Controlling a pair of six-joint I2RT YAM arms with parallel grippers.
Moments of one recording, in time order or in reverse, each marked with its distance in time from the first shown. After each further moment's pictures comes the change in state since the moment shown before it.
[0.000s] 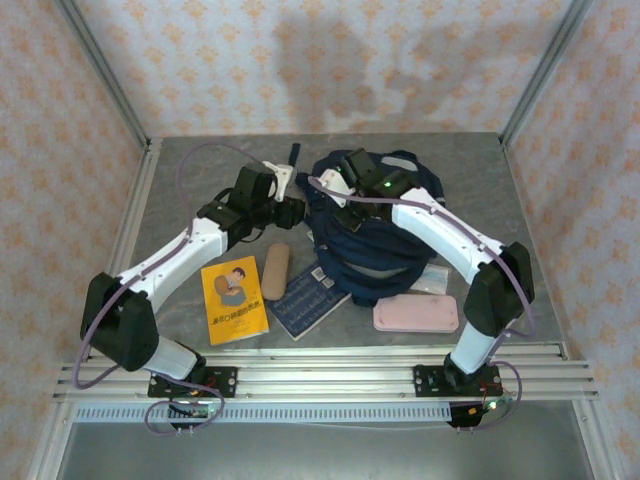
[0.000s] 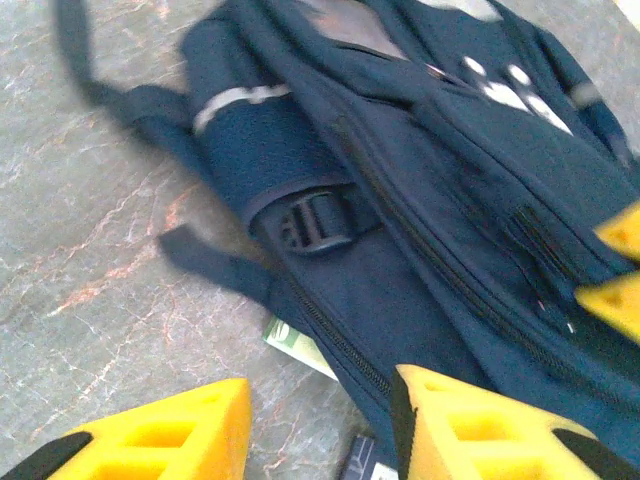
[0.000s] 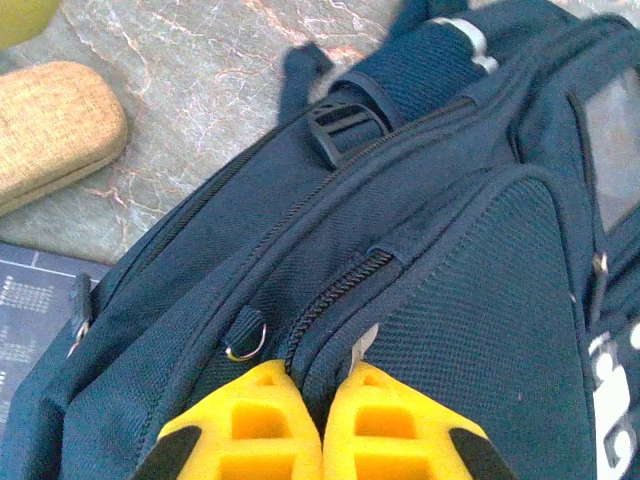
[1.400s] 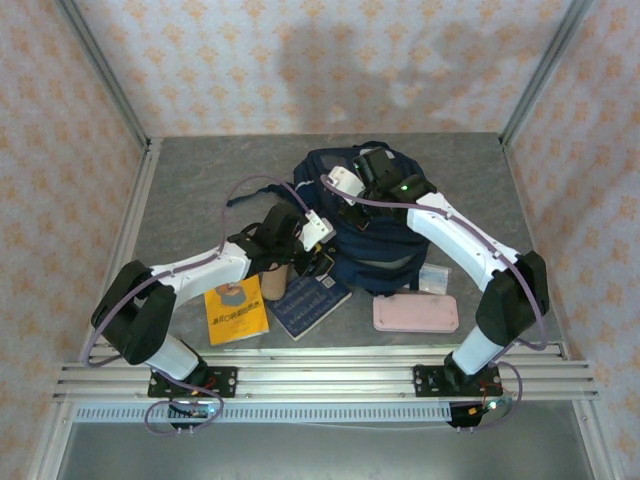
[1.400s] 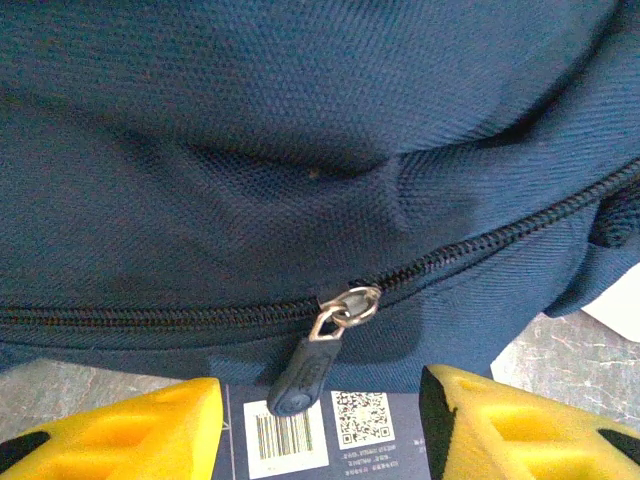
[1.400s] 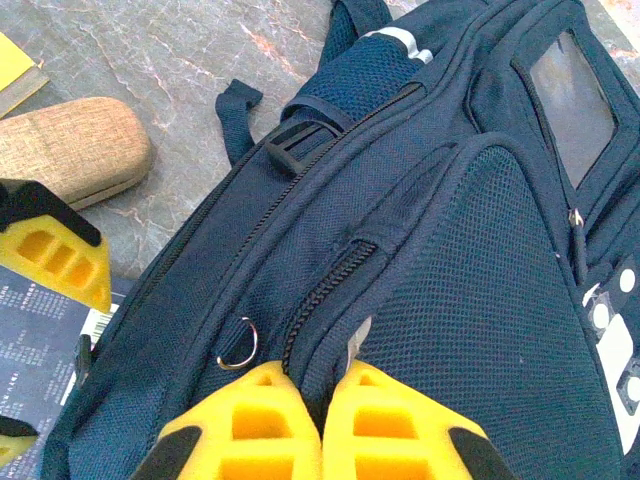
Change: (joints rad) left arm -0.158 0.083 -0.233 0.225 0.215 0.311; right arm -0.061 -0.080 -0.087 0.095 -0.127 -0.025
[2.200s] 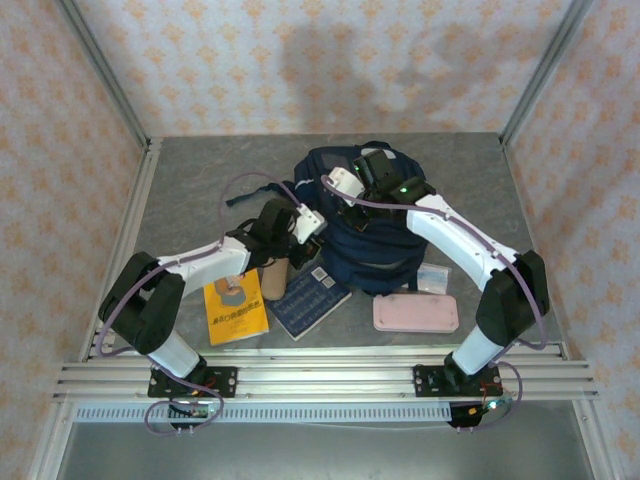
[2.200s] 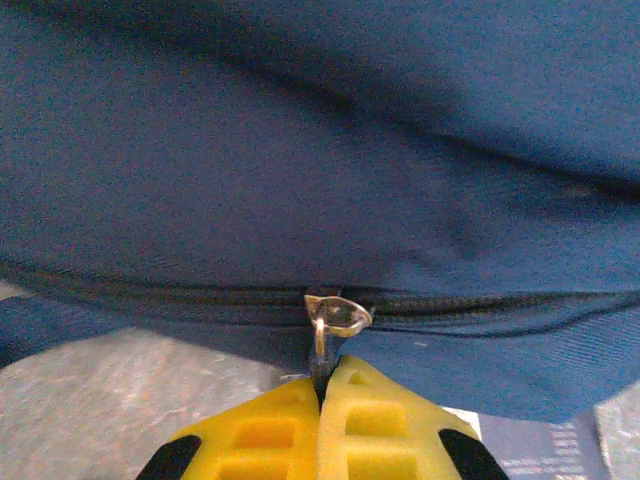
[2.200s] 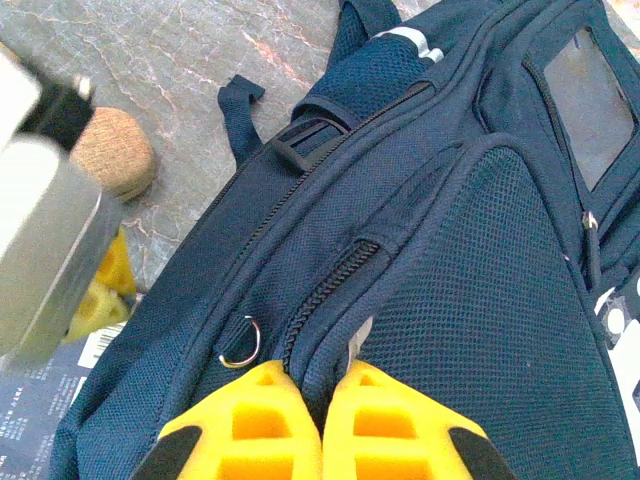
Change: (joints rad) left arm 0.088 0.054 0.002 0.039 -0.030 -0.035; right arm -0.003 -0.003 -0.034 0.044 -0.015 0.019
